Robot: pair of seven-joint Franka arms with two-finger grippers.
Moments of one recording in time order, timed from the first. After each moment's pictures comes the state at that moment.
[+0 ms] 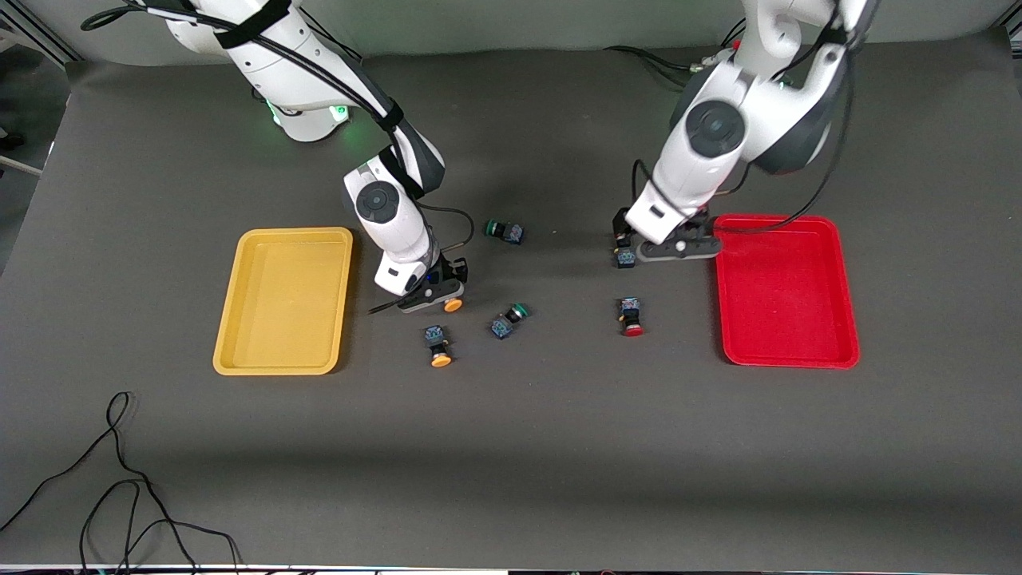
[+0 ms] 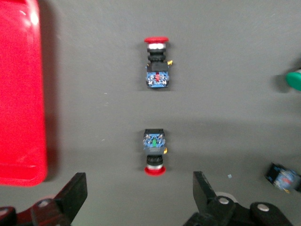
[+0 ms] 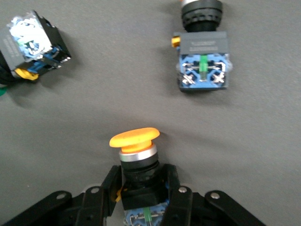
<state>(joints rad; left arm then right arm) -0.54 0.11 -0.04 -2.22 -0.06 2.25 -0.61 0.56 0.49 0.06 -2.17 0.08 2.77 0.28</state>
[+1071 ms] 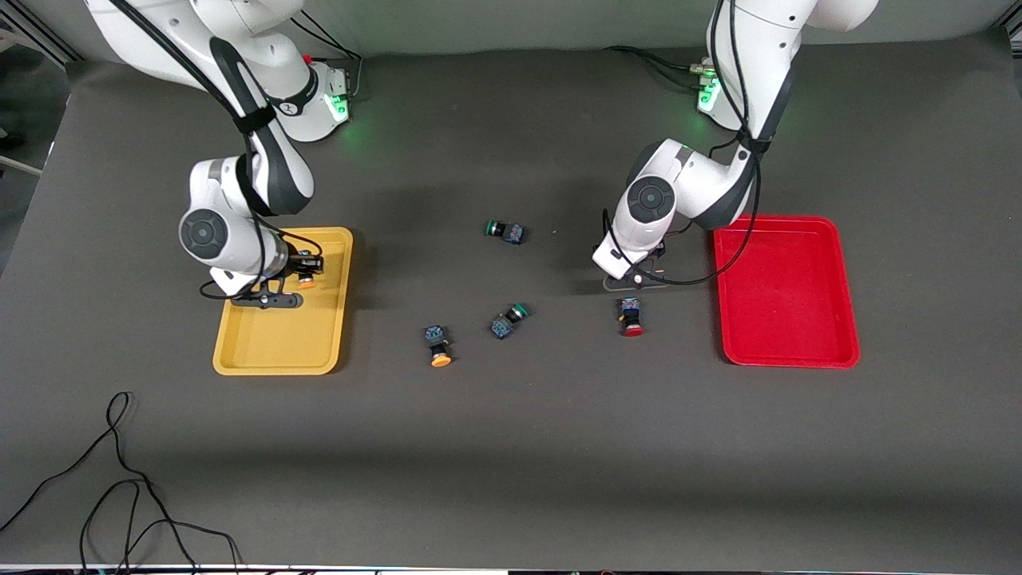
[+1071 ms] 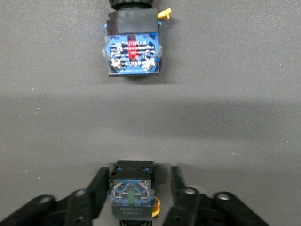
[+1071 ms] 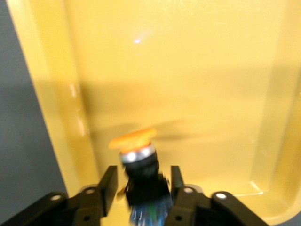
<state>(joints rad) -0.59 0.40 -0.04 -2.23 -0.05 2.50 -0.65 0.45 0.23 -0.30 -2.37 0.07 2.34 0.17</state>
